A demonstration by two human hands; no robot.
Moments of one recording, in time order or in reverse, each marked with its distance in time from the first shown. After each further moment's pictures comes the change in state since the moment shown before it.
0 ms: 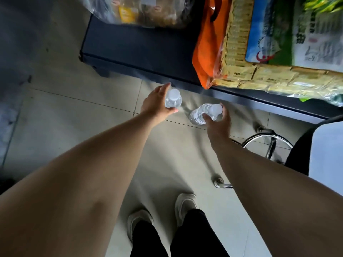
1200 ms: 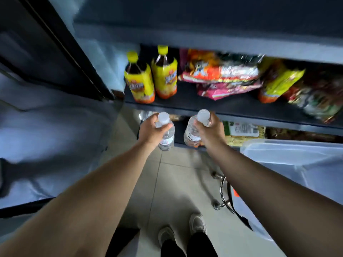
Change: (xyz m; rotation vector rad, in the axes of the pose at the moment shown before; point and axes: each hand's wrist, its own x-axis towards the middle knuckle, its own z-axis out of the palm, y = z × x) left_hand -0.212 0.213 -0.321 -0.373 0.370 -0.091; right_hand -0.220 -0.354 -0.224 0.146 -0.126 -0.262
